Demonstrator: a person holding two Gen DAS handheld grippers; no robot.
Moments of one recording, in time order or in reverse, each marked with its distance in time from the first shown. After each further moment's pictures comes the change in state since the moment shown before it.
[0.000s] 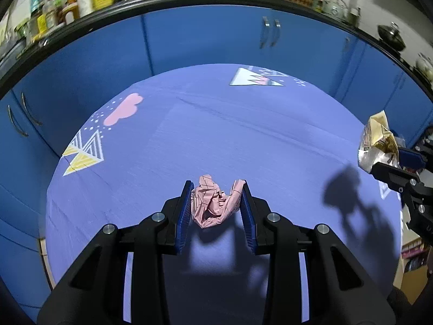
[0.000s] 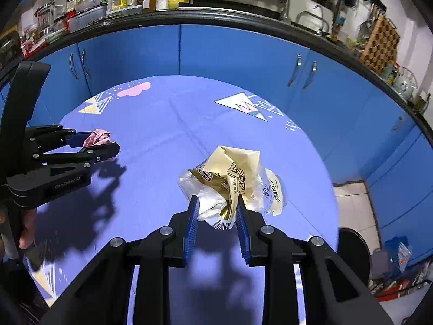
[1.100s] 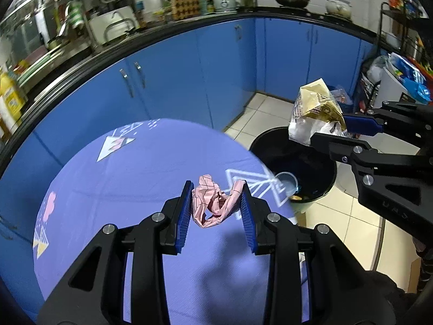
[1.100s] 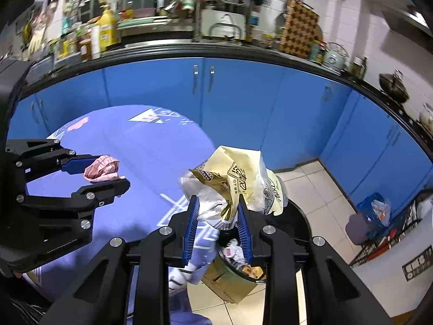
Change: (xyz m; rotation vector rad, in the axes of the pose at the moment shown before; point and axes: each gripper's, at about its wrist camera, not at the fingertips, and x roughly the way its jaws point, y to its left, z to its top) left arm -0.065 -0.234 0.011 0.429 -0.097 -0.184; right arm -0.101 -0.139 -0.087 0.253 -0.126 -0.198
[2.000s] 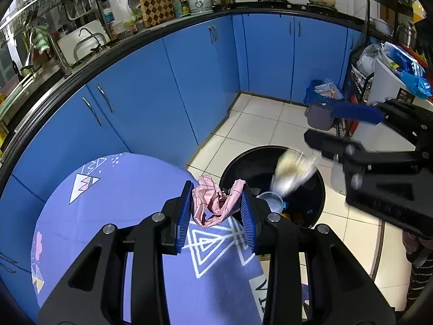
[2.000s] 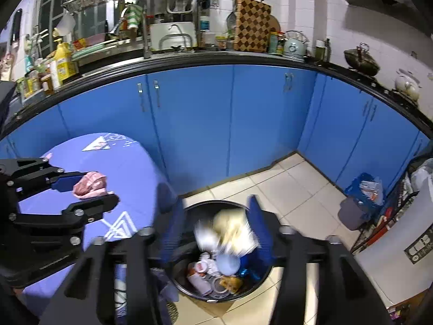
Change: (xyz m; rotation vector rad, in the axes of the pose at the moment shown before) left arm 0.051 -0.061 0.068 0.088 0.010 -0.034; right arm 0.019 -0.093 -0.001 0.159 -0.067 -0.117
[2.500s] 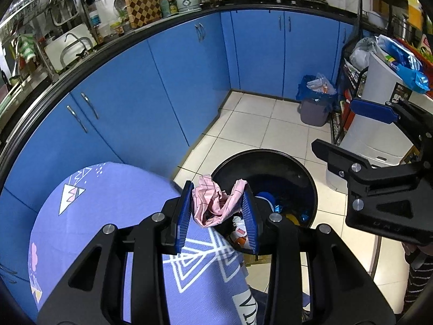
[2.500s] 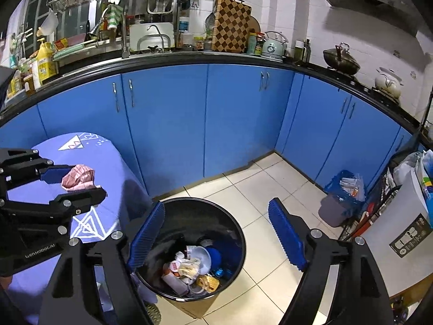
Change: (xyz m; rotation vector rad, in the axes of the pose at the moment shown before) left arm 0.019 -0.024 0.017 0.043 0.011 -0.030; right arm 0.003 -0.030 -0.016 0.020 0.007 -0.081
